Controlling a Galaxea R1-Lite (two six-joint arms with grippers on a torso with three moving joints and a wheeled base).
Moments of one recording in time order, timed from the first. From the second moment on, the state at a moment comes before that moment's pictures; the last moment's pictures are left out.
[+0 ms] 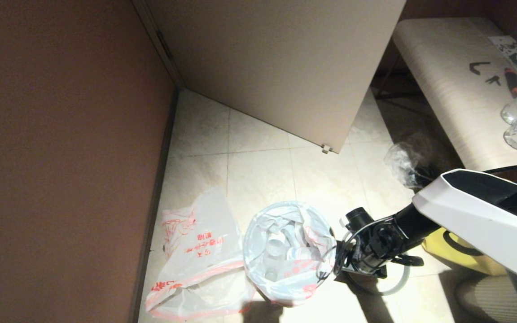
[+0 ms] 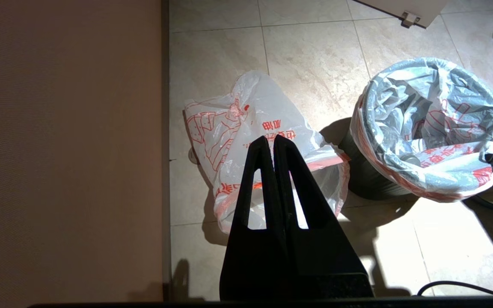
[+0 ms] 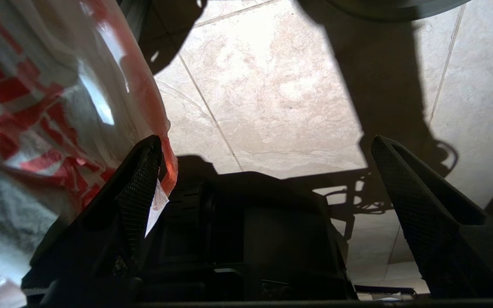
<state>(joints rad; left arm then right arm) 0.00 0.00 0.00 0.00 -0.01 0.00 0.40 2.42 -1.26 0.04 -0.10 0.59</state>
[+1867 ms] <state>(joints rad) 0.00 0.00 0.00 0.00 -0.01 0.00 0.40 2.43 -1.23 -0.02 -0.26 0.59</state>
